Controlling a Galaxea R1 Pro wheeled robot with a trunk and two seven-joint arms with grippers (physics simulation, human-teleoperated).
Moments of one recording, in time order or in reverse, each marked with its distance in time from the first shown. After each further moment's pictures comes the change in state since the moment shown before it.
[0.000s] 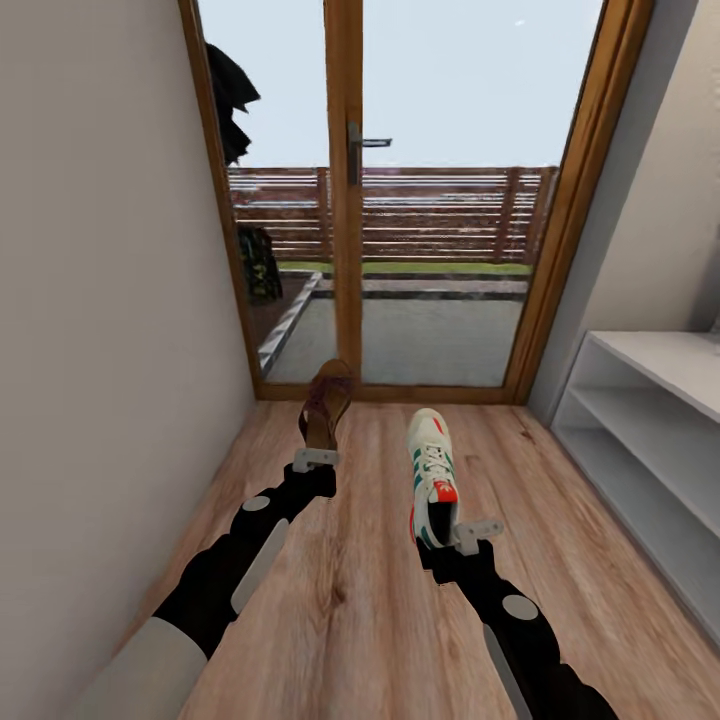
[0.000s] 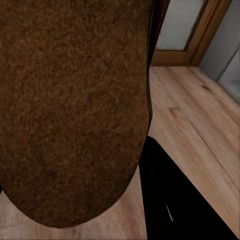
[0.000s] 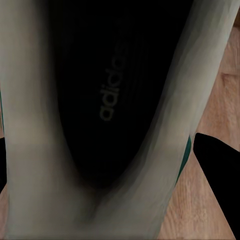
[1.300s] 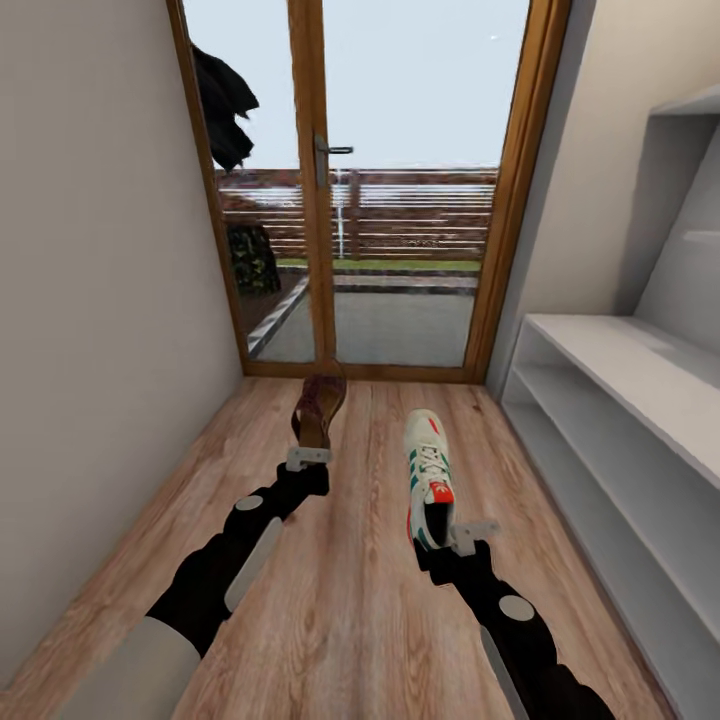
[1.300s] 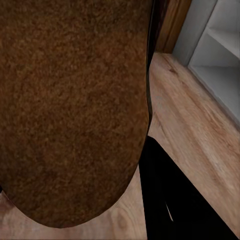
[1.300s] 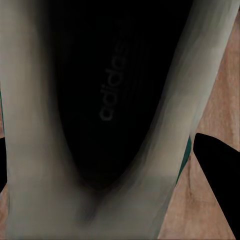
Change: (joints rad) left arm 0.000 0.019 0.016 0.000 0.001 -0.007 0.000; right arm 0.000 0.001 0.016 0.000 0.011 0.003 0.000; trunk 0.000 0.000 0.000
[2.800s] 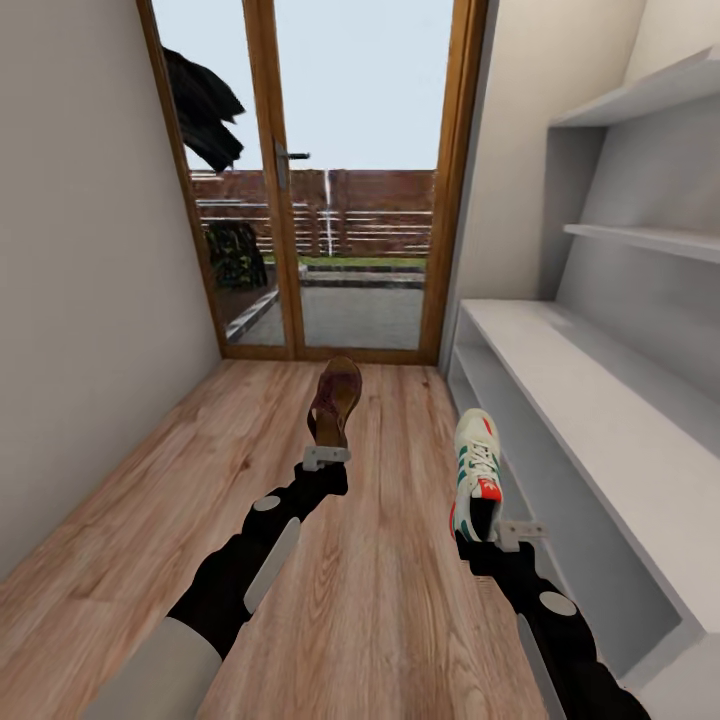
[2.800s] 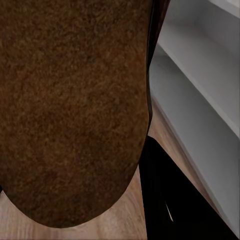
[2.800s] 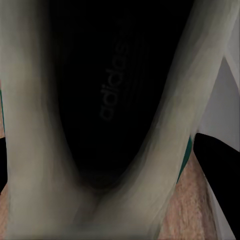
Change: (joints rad) left arm 0.000 -0.069 -0.002 0.009 0.004 -0.008 0.000; right arm 0.000 -0.001 -0.197 0.001 -0.006 0.001 0.000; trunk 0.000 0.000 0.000
